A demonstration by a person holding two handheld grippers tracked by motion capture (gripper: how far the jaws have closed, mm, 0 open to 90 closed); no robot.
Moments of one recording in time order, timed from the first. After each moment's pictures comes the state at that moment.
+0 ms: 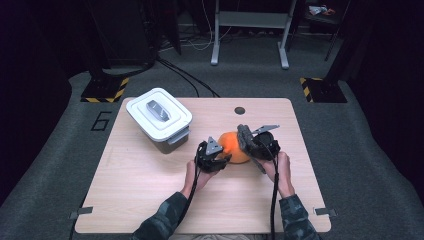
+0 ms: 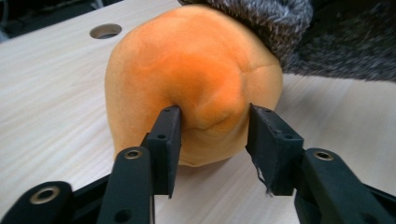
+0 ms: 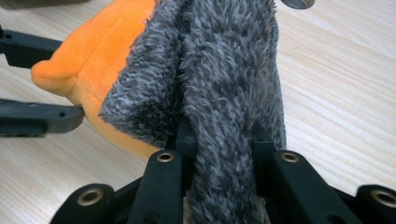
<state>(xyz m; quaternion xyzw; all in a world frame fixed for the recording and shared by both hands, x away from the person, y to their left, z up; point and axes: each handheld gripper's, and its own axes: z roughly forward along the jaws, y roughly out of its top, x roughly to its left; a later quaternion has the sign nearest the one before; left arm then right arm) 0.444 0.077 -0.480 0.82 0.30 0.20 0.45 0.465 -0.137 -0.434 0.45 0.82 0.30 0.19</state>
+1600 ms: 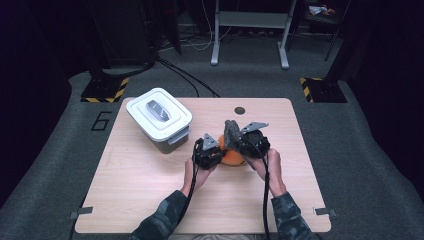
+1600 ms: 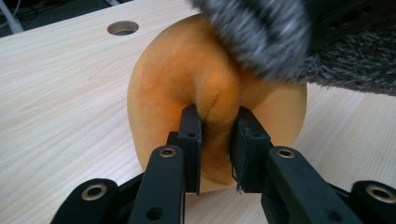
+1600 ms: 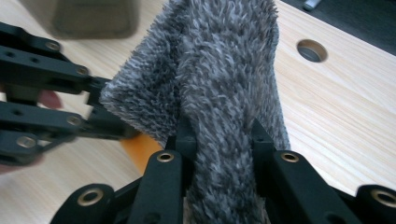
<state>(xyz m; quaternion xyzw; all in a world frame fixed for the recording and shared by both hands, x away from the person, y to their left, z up) 0.450 0.087 -0.474 0.79 0.35 0.18 0.47 0.455 -0.102 -0.411 0.41 0.82 0.33 0.22</state>
